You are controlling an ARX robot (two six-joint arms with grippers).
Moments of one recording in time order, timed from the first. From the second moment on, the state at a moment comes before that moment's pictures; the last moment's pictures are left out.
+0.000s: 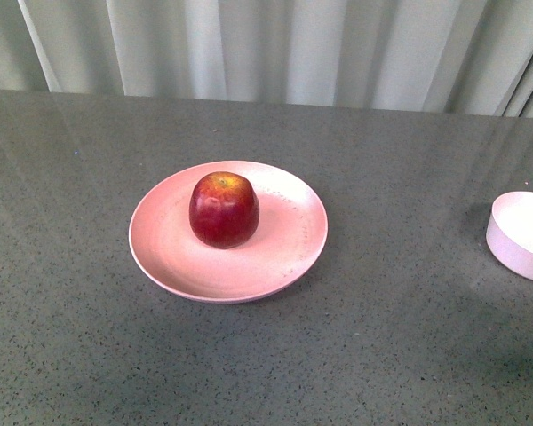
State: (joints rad) left arm 0.00 0.02 0.01 0.00 0.00 0.00; right arm 0.00 0.01 0.02 0.00 0.00 0.00
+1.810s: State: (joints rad) left arm 0.00 0.02 0.01 0.00 0.00 0.00; right arm -0.27 1.84 0.82 0.21 -0.21 -0.02
